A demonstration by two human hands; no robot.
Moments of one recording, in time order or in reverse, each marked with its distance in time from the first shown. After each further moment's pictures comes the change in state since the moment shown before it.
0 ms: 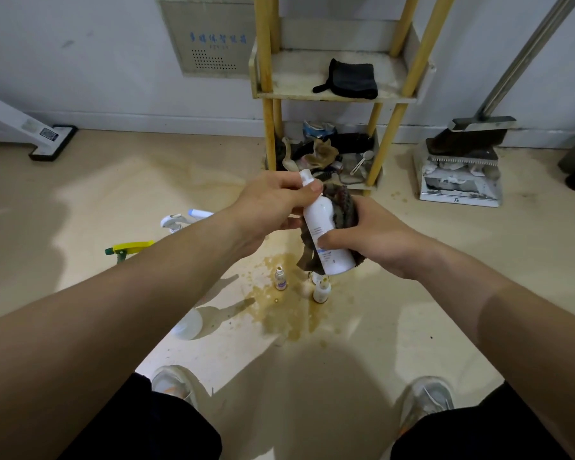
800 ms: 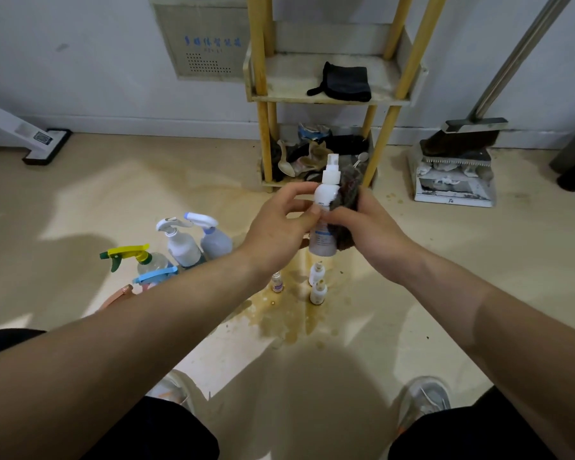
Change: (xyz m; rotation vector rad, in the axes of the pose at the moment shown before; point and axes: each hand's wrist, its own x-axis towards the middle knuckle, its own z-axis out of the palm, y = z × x) left_hand -0.017 -0.026 0.027 -0.062 0.061 0.151; right_hand 0.014 0.018 0.003 0.222 0.176 -0.138
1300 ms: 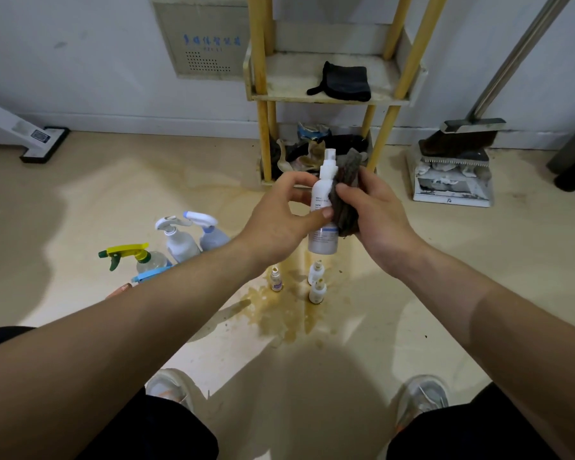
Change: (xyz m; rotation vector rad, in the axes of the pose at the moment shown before) left_hand 0.011 0.002 -0.007 0.171 -0.015 0.105; right_hand 0.002 -0.011 0.003 0.096 0.159 -0.044
